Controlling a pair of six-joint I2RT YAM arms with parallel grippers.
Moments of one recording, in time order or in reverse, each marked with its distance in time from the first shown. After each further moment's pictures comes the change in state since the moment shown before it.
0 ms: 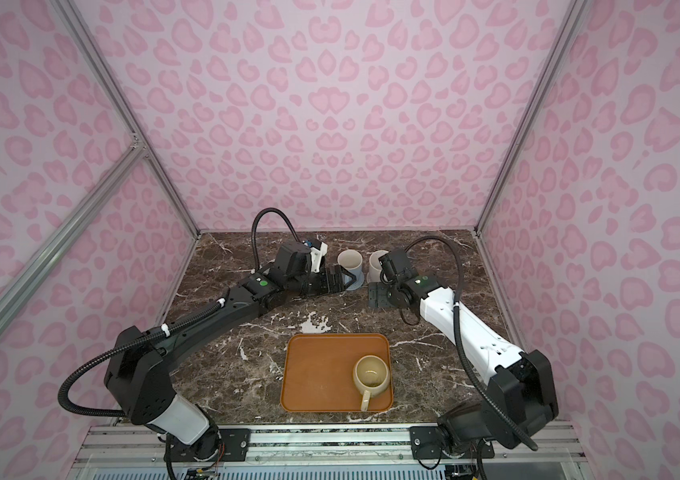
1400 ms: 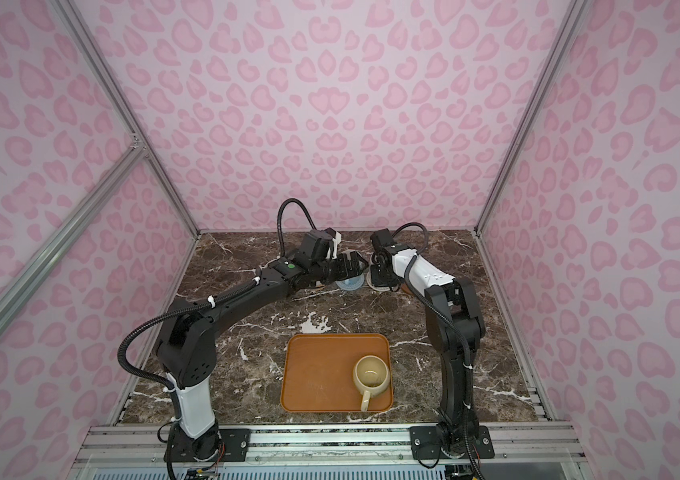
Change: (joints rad) left arm 0.007 0.301 0.286 0.003 -0.072 -0.021; right arm -0.140 0.662 0.463 0.005 -0.004 -0.120
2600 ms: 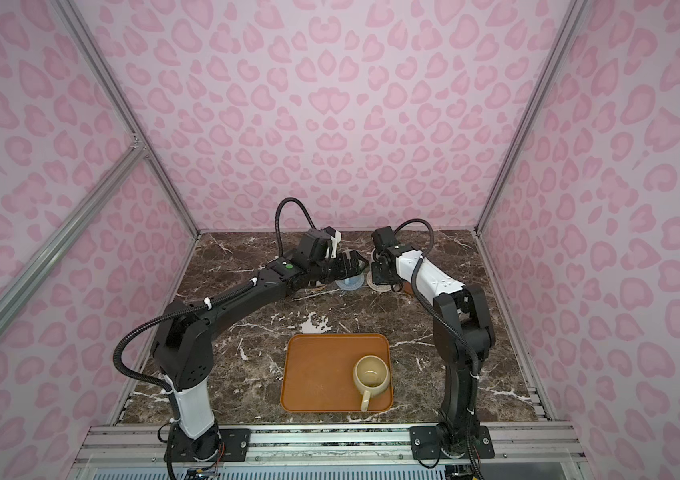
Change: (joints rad) left arm 0.000 -0.018 -0.009 0.012 0.009 -0.001; right arm 0.011 -0.105 -0.053 0.021 0.019 0.007
